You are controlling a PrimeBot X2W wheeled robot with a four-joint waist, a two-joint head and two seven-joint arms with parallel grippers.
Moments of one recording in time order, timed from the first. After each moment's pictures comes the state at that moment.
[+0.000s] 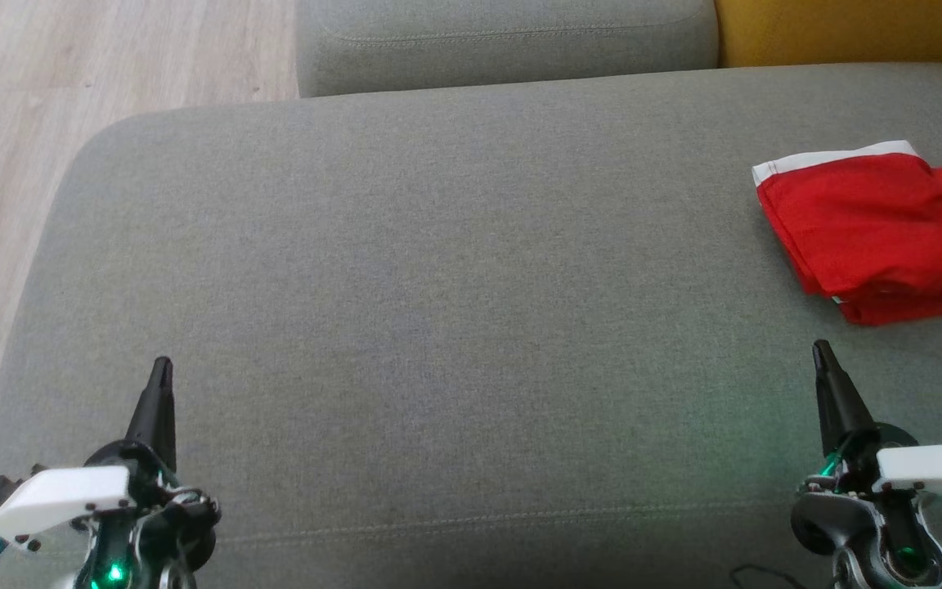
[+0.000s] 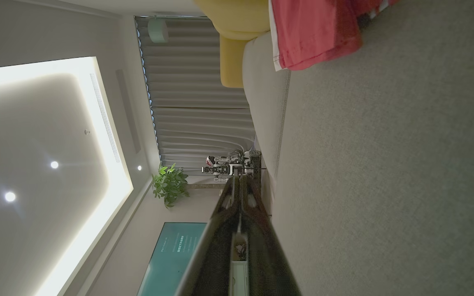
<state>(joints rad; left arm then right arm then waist) -0.05 0.07 0.04 0.27 -1.64 -0.12 0.07 -0.06 -0.07 -0.09 0.28 1.64 0.13 0.07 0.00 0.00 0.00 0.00</state>
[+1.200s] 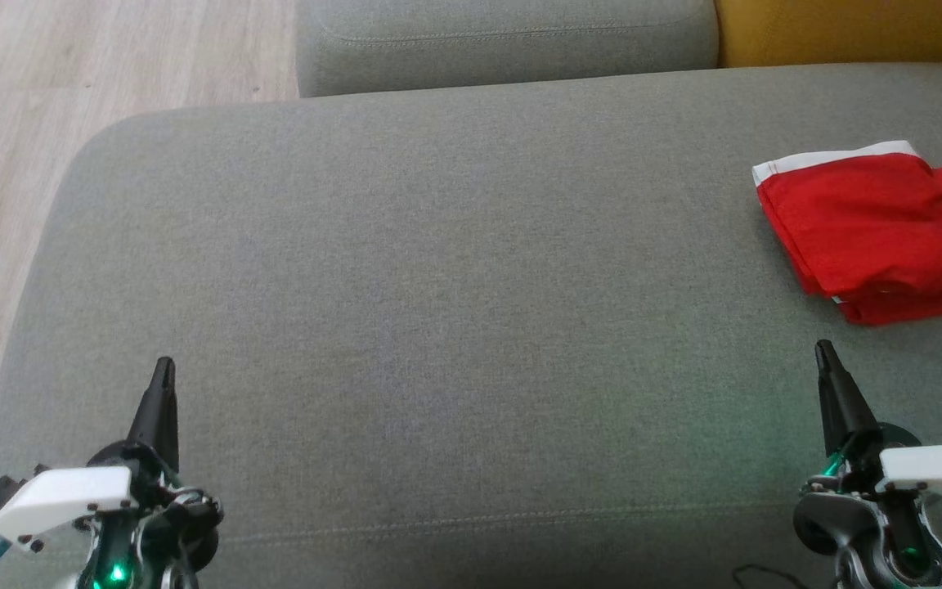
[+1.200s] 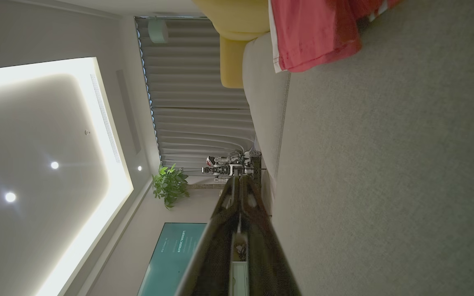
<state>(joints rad) -0.05 0.06 0.05 0.27 -1.64 -0.12 0.08 -0.06 -0.06 -0.10 0.28 1.64 0.13 0.08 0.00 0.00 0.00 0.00</state>
